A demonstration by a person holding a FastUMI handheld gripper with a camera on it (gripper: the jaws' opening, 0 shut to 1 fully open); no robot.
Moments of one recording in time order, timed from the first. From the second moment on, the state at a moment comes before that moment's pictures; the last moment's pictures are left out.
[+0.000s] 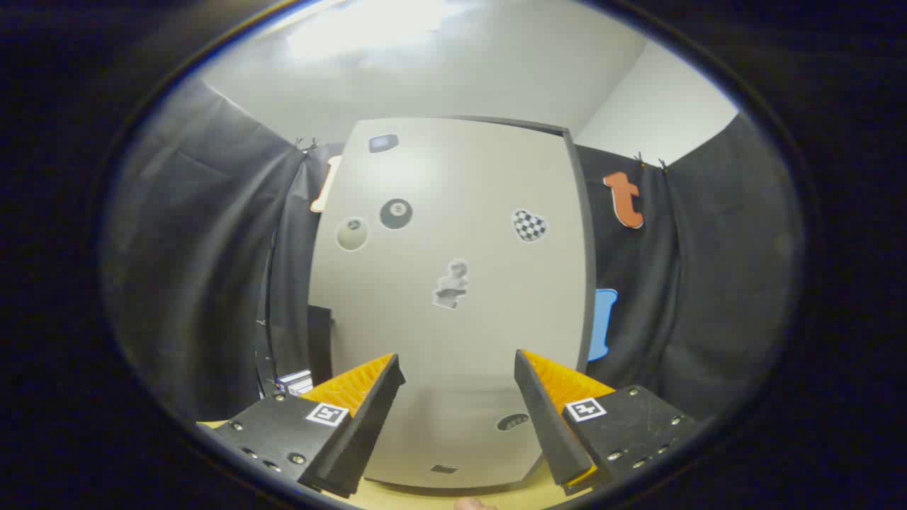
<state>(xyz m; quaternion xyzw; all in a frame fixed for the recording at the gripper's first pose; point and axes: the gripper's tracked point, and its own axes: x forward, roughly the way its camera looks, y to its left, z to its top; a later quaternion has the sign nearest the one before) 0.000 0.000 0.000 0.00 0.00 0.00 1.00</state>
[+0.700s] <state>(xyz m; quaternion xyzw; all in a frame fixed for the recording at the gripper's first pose) 0.004 0.053 0.014 0.01 0.00 0.01 1.00</state>
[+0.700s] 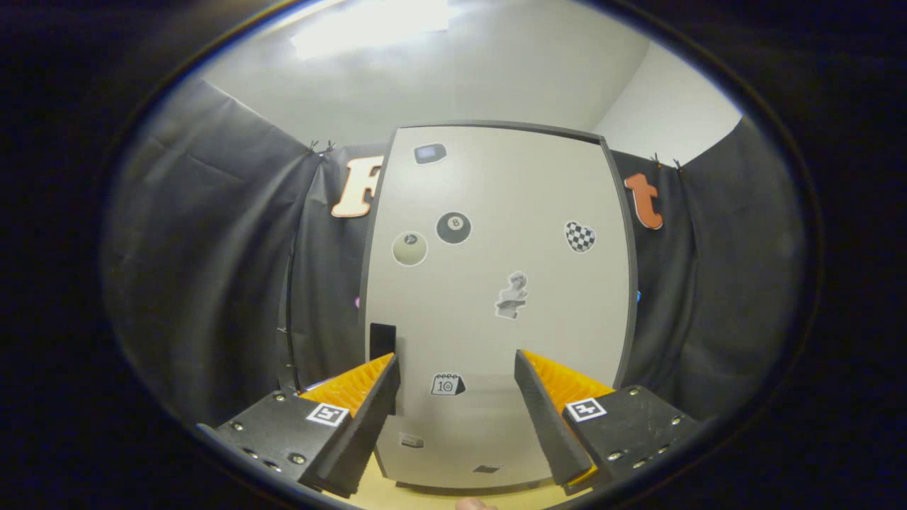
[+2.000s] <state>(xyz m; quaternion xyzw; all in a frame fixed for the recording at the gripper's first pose) 0.059 0.137 -0.013 0.04 0.04 0.08 1.00</state>
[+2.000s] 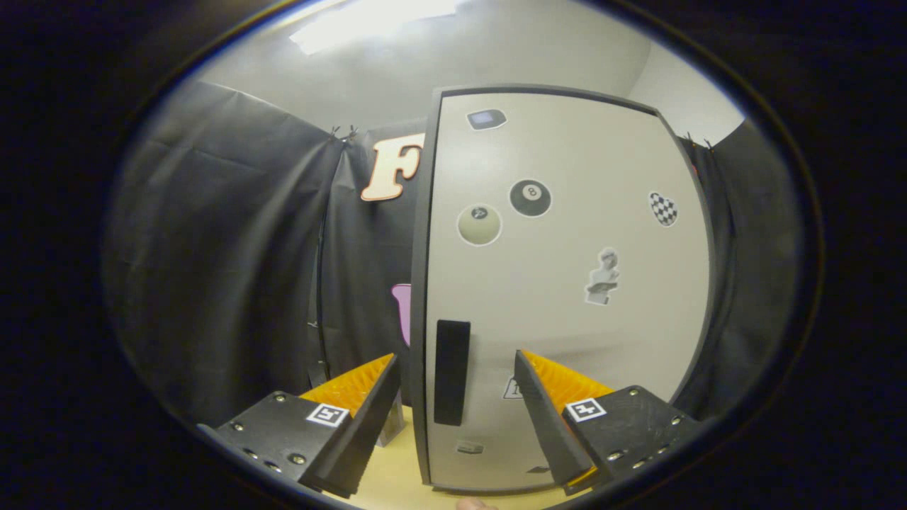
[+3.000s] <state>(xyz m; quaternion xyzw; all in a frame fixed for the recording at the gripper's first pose) 0.108 0.172 -0.041 0.01 0.03 0.08 1.00</state>
